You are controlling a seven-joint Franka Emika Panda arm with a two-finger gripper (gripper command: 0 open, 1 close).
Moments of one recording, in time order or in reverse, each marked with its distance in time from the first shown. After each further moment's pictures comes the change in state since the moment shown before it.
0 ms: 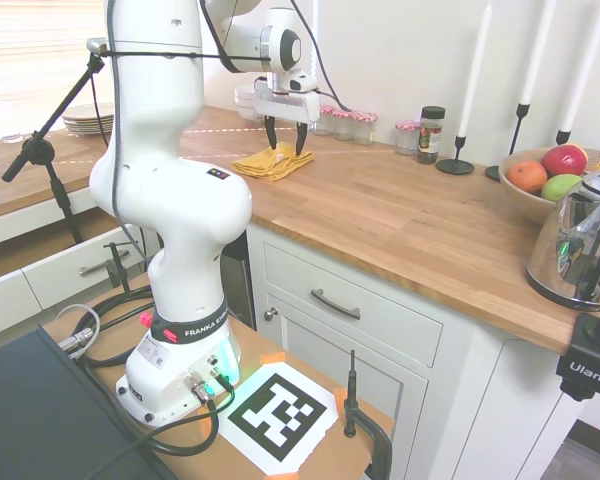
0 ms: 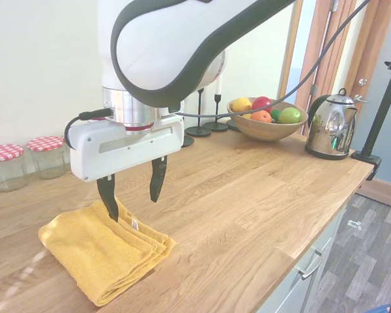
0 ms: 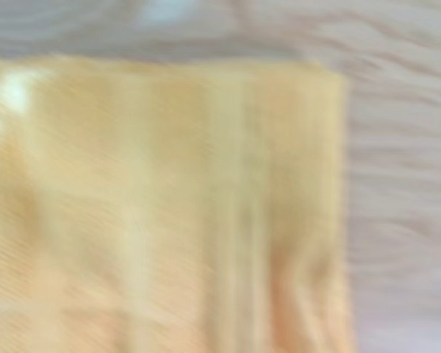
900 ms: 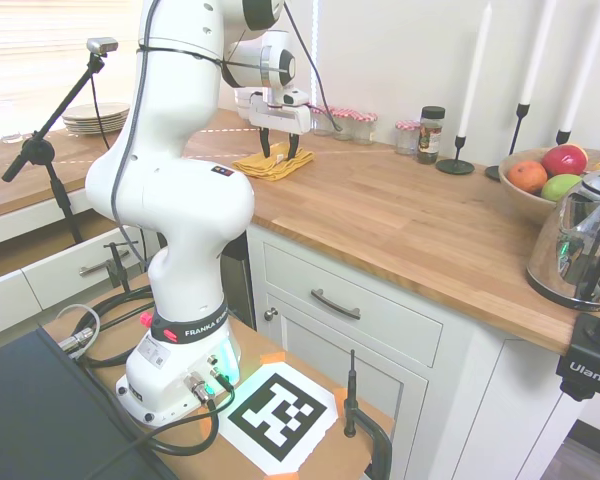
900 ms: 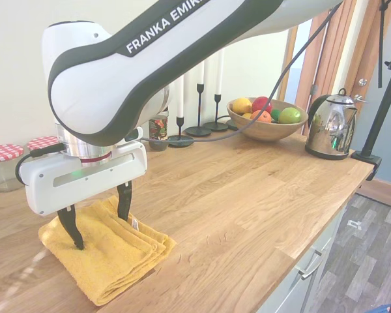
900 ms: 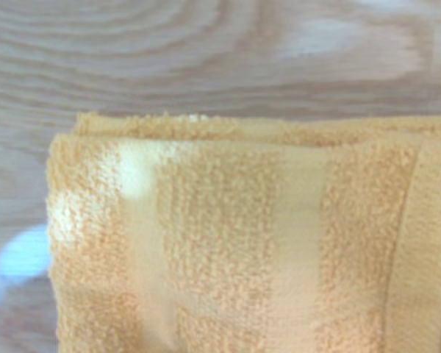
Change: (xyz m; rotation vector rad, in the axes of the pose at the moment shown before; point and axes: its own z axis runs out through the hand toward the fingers) arm -0.004 -0.055 0.048 -0.046 -0.028 -0.014
